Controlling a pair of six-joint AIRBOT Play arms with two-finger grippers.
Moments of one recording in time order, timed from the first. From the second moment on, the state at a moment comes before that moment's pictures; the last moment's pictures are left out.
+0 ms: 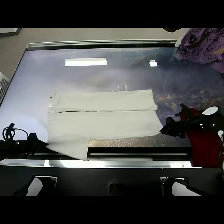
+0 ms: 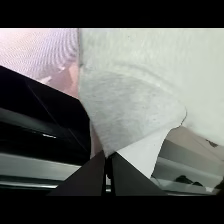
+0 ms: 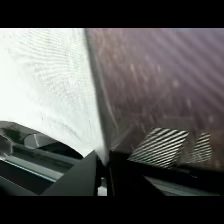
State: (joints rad) left arm 0.70 -0.84 0.49 0.95 -1.43 -1.40; right arm -0.37 -1.33 0.87 -0.99 1.40 1.36
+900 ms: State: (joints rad) left arm 0.44 -1.24 0.96 0.75 -1.17 -1.50; right arm -0.11 -1.45 1.30 -1.29 1.29 1.53
